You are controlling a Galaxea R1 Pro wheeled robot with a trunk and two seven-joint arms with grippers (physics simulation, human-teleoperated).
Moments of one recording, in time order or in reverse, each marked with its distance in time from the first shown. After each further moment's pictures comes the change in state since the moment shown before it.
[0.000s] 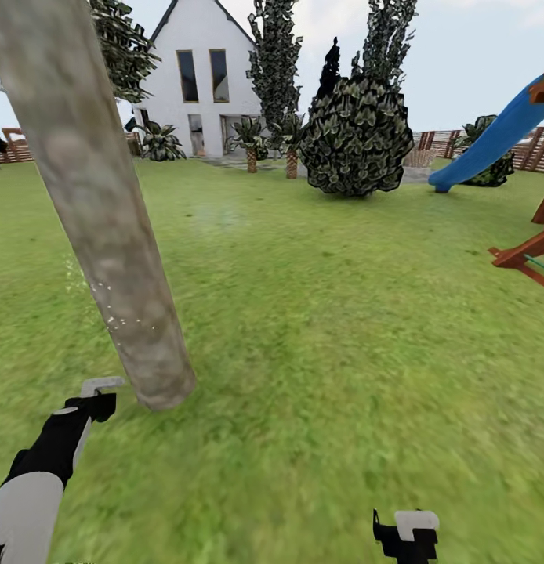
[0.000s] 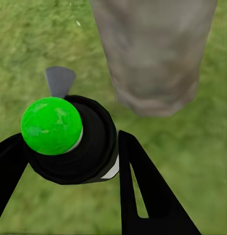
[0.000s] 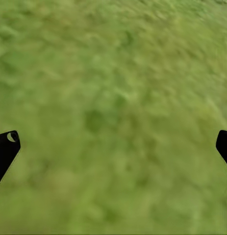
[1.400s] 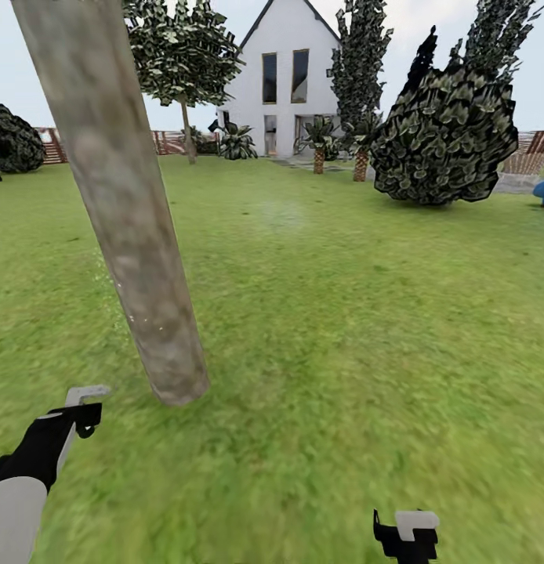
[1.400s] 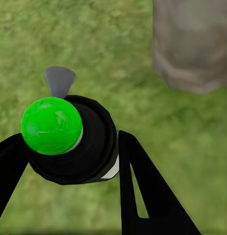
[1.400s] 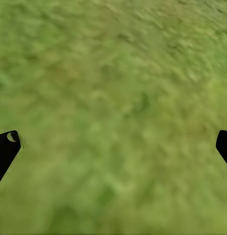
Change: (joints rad) left arm 0.009 0.052 0.015 0.025 -0.002 0.067 -0.012; right arm 0.000 -0.001 0.000 0.000 0.000 0.000 -0.002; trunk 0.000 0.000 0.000
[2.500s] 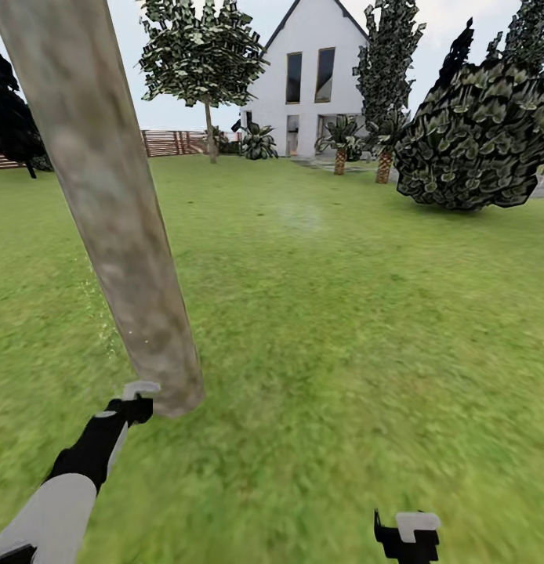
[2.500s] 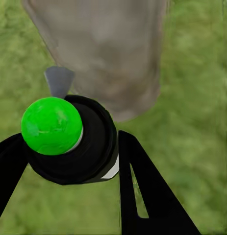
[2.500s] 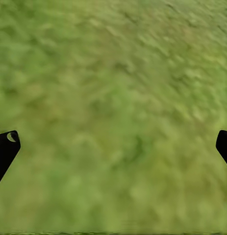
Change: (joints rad) left arm -0.001 -0.153 -0.112 0.014 0.003 -0.100 -0.008; right arm 0.004 -0.002 0.000 0.000 0.000 -0.001 0.000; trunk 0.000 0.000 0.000
